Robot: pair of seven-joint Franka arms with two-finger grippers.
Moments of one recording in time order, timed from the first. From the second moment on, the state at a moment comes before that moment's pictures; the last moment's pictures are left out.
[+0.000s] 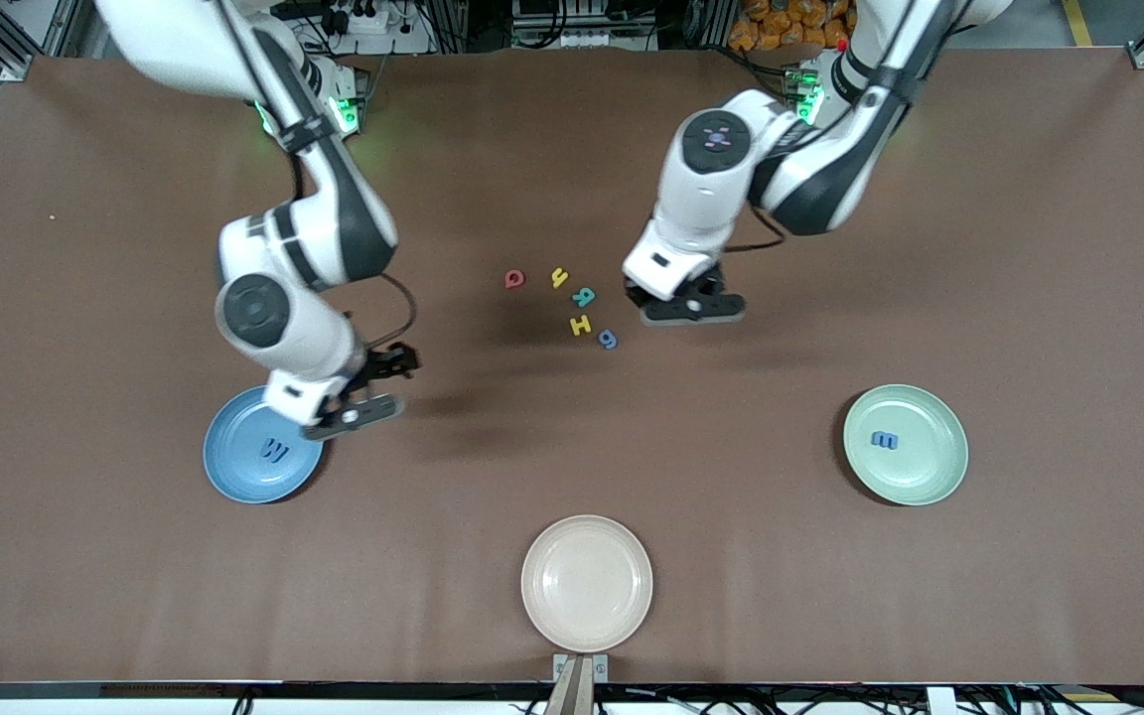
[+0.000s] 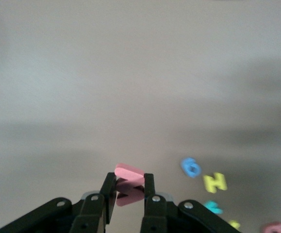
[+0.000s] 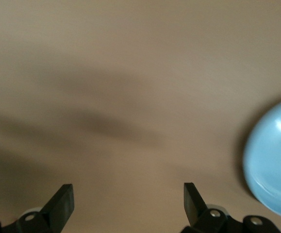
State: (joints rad) left arm -0.41 0.23 -0.23 -1.97 0.11 2.25 -0.71; right arm 0.58 0.44 -0.12 -1.69 0.12 2.10 -0.01
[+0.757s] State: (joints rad) left arm -0.06 0.31 -0.23 -2.01 0.11 2.27 -0.23; right arm 0.80 0.73 -0.13 -1.52 0.12 2.23 0.00
